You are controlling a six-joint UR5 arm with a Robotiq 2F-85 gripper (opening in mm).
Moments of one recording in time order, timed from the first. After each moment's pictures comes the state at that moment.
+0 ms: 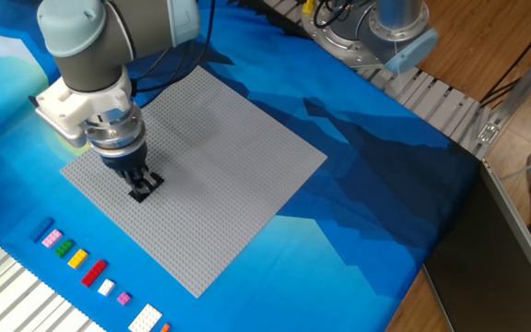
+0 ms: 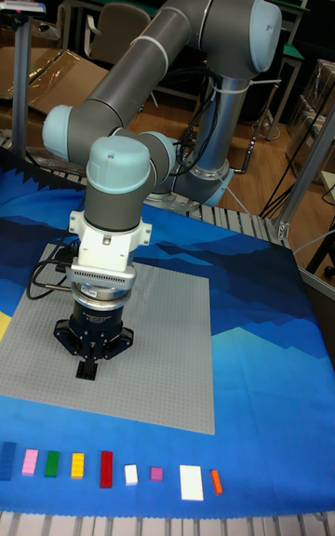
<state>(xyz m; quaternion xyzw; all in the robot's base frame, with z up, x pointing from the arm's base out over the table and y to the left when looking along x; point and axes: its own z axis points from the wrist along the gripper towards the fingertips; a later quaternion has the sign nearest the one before) 0.624 -0.074 0.001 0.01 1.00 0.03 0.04</state>
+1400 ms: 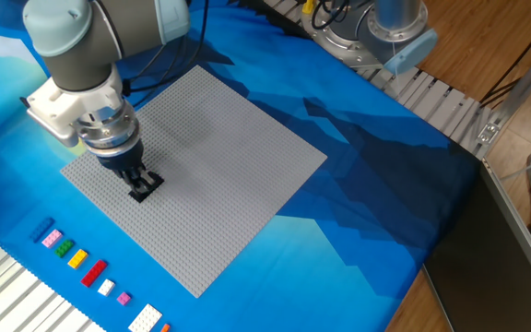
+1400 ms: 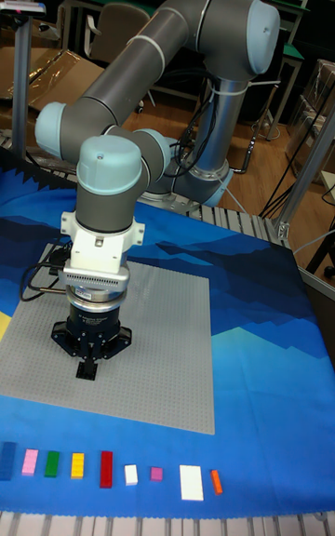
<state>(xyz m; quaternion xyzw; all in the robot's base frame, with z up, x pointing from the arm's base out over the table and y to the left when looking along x) 0.629 -0.083 0.004 -0.01 1.00 0.03 0.03</state>
